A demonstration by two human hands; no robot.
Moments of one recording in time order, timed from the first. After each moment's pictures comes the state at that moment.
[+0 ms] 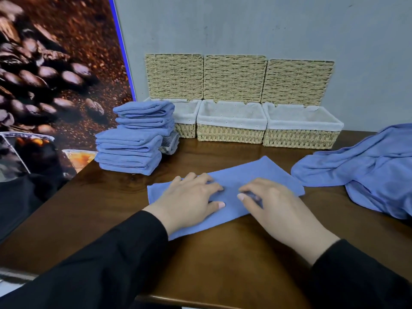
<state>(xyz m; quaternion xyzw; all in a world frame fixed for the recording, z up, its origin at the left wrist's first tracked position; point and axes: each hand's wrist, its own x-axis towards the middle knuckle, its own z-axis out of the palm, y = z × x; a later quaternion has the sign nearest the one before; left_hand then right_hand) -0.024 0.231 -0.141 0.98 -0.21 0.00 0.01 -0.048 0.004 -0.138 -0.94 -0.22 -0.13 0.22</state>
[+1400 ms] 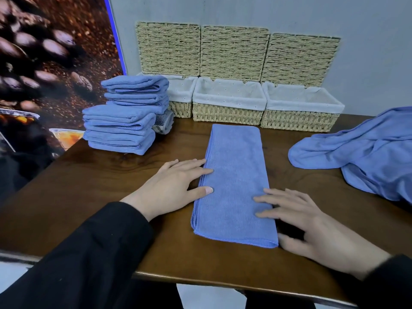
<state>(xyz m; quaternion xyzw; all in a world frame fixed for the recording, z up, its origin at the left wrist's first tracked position) -0.032 0.260 -0.161 0.96 -0.23 -0.02 0.17 -0.091 -0.077 -0.168 -0.90 -0.38 -0.03 0.21</state>
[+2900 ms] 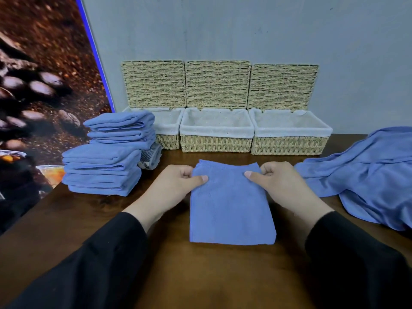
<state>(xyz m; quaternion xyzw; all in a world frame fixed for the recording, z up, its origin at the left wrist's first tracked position) 0.028 0.225 -0.119 0.84 -0.06 -0.02 0.54 0.038 -0.034 -0.123 -0.91 -0.01 -0.08 0.42</state>
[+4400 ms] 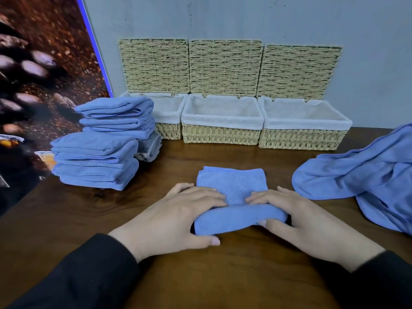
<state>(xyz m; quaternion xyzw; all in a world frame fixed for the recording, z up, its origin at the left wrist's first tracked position) 0.000 0.235 -0.147 0.91 -0.38 0.03 0.18 -0.010 -0.059 -0.136 -0.92 -0.28 0.03 0.28</state>
